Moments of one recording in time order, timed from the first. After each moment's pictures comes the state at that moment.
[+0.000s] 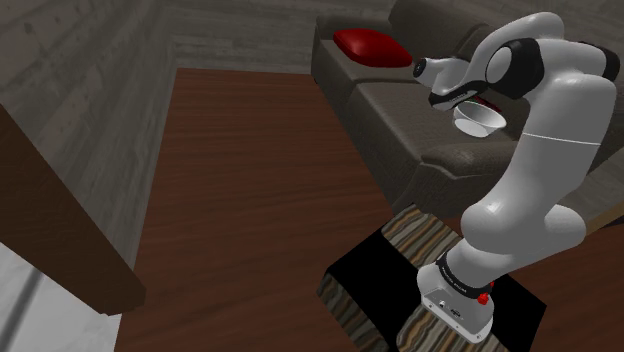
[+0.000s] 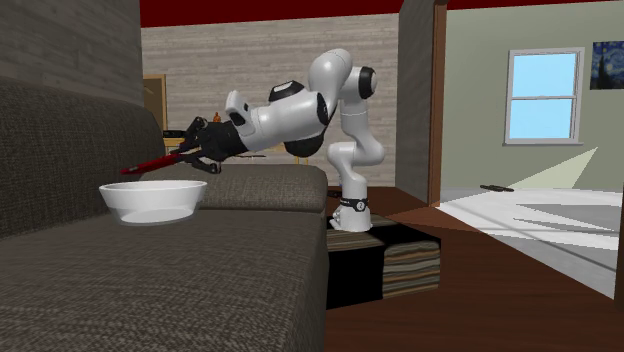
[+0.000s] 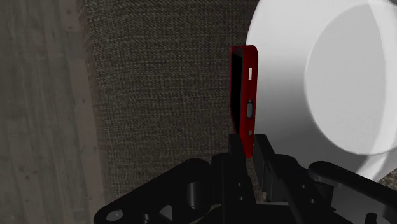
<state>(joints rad) -0.57 0.45 -0.22 -1.72 -1.42 2.03 0.53</state>
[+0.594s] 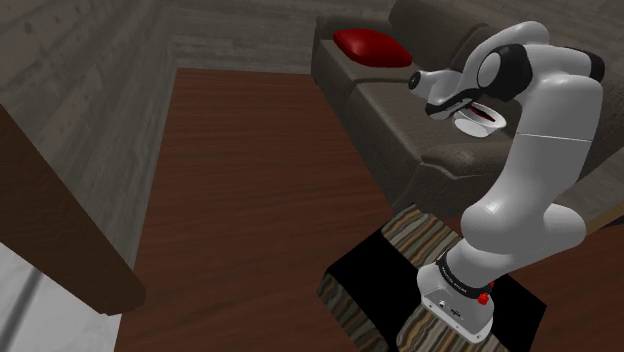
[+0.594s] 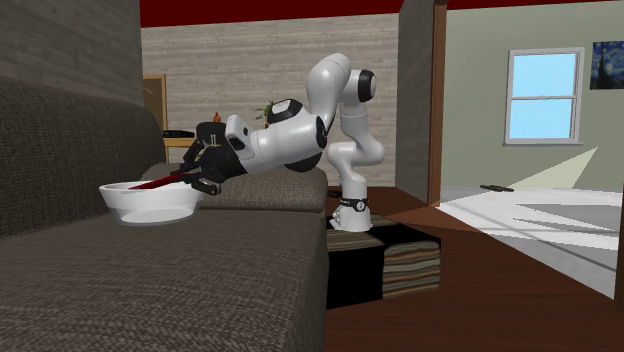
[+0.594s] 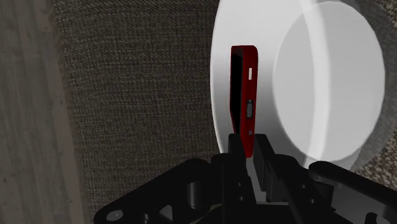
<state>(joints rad) -0.57 0.52 -0.22 -1.73 -1.44 2.05 0.61</state>
